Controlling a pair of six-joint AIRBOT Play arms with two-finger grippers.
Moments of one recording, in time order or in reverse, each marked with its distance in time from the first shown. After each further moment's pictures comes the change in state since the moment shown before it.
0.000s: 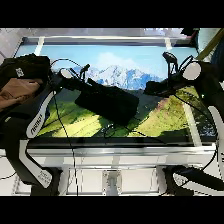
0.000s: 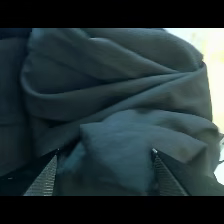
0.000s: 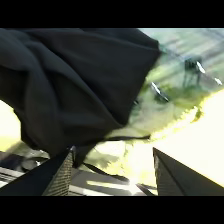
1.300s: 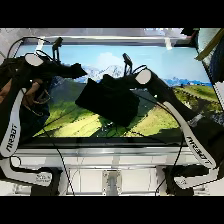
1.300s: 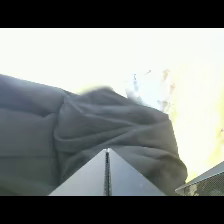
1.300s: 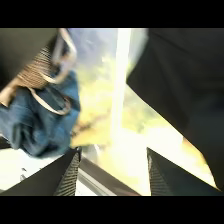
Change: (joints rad) left arm 0.162 0.291 0.000 0.001 0.043 0.065; right arm 0.331 -0.313 0.151 0.503 -0.537 0.057
